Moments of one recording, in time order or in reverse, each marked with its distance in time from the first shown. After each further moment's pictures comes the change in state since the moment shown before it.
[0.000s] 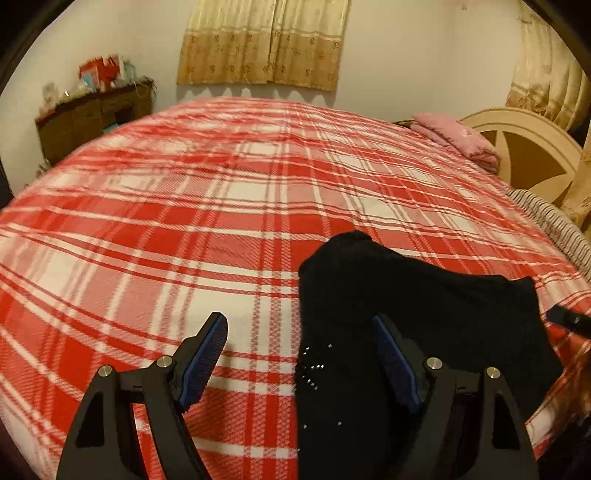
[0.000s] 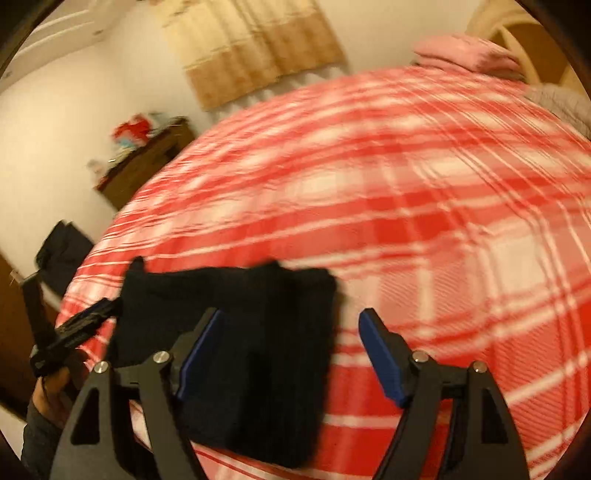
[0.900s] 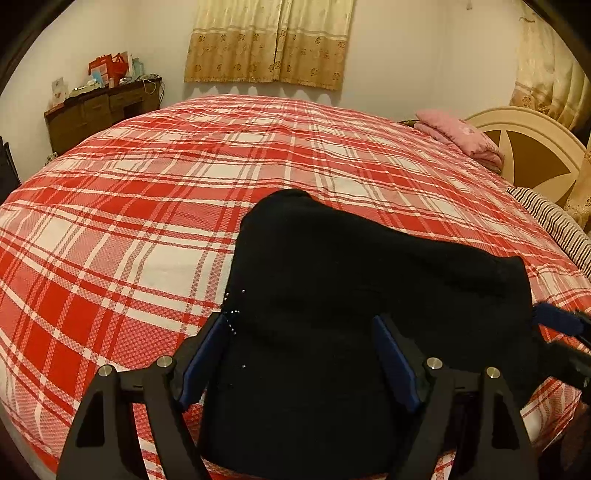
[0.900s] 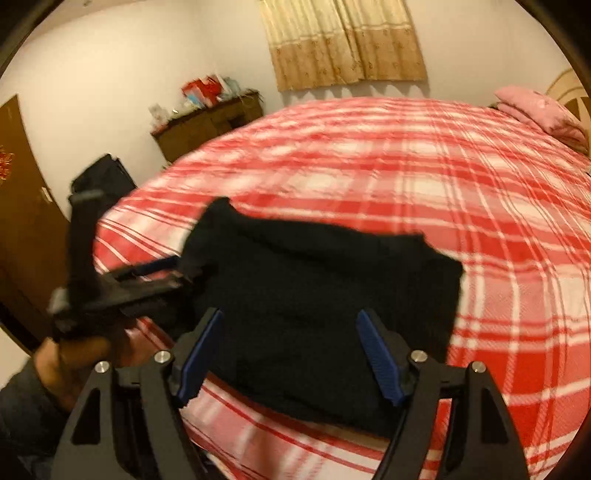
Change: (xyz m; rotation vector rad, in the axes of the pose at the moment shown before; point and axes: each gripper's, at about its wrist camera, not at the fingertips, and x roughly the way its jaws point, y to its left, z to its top) left arm -0.008 -0.050 -0.029 -0.018 -0.008 0.059; right arm -0.001 0.089 -0.032 -0.331 -0.001 0.139
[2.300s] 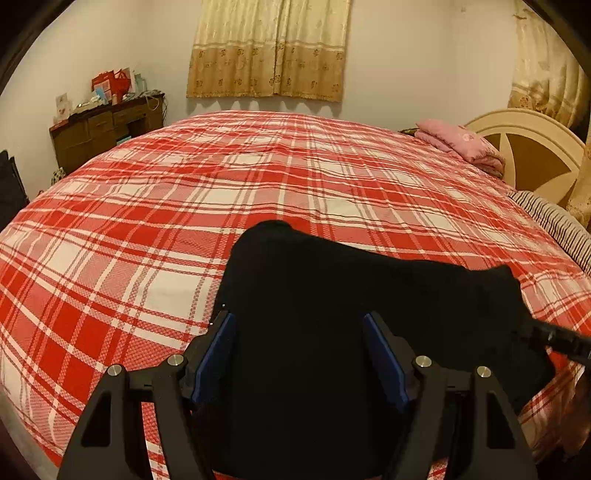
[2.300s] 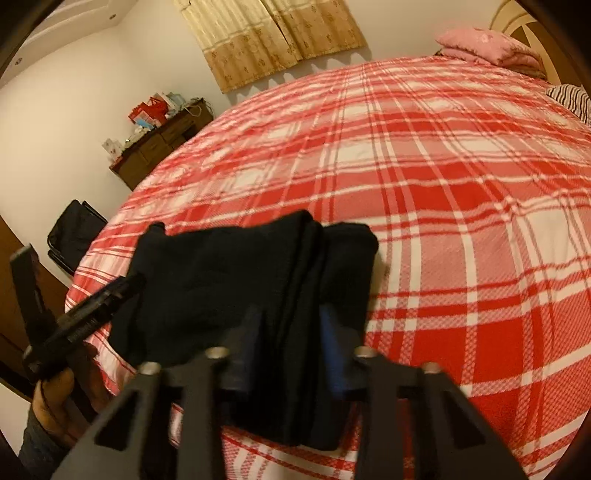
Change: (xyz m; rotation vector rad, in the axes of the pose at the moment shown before) left arm -0.011 -0.020 0.012 0.035 -0.057 0.034; right arm 0.002 -0.072 -0.005 0.257 0.041 -0.045
